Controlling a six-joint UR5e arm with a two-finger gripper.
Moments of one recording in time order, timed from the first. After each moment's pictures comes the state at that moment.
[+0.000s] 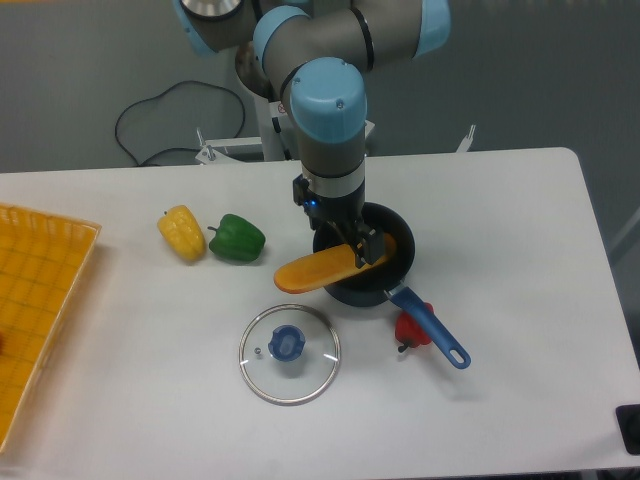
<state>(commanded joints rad) 2.44 -1.75 -1.68 -1.21 1.60 1.15</state>
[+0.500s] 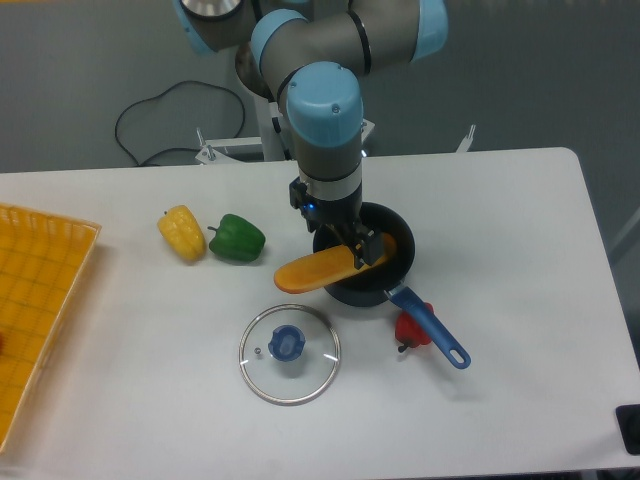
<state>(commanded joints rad) 2.43 -1.75 -1.68 -1.21 1.60 1.06</state>
